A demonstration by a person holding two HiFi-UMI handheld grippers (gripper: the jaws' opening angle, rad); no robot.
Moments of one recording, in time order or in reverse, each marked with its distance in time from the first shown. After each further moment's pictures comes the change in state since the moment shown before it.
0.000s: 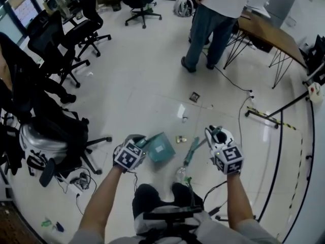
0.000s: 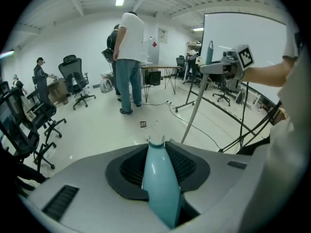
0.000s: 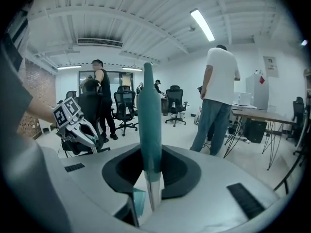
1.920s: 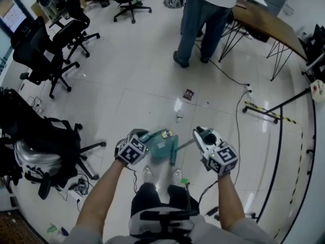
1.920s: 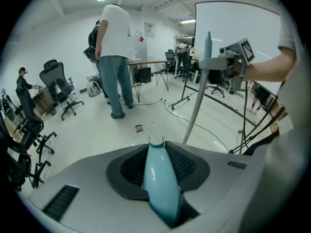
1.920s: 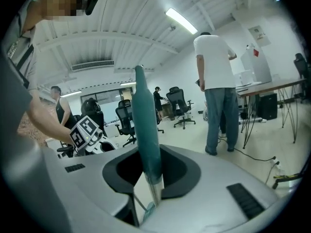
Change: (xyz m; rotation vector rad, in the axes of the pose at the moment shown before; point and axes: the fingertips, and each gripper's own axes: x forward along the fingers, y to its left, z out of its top) left arm 0.097 0.021 0.074 0.124 0.038 -0.061; right arm 0.058 -0.043 -0.003 0.200 -0.117 0.168
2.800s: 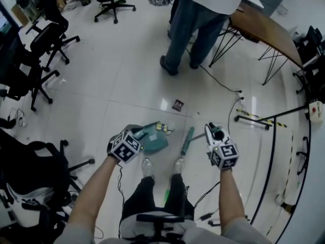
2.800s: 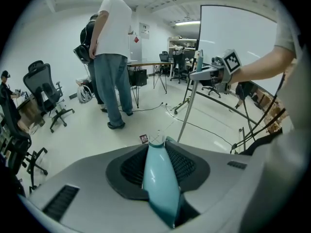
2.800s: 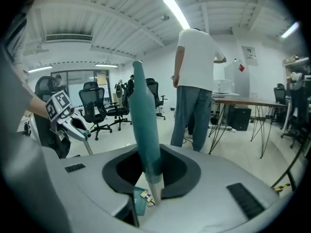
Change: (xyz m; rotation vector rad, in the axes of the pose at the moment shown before) left arm 0.086 0.150 0.097 0.095 -0.030 -0.094; right arm 0.096 -0.193 0.036 -0.047 0.132 -0.371
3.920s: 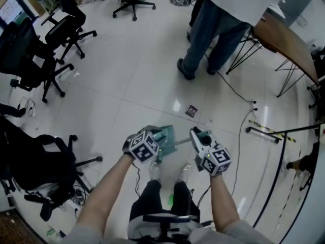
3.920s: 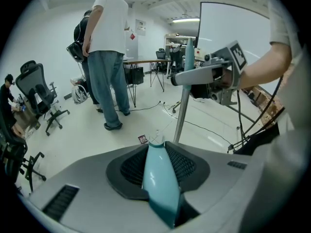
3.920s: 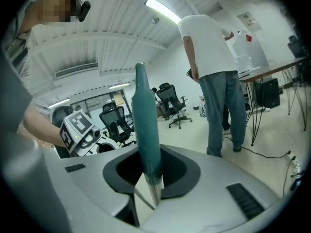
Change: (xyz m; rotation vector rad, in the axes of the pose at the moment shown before) left arm 0.030 0.015 0.024 0.020 0.036 -0.043; right arm 0.075 0.094 0.031 0.182 -0.096 0.332
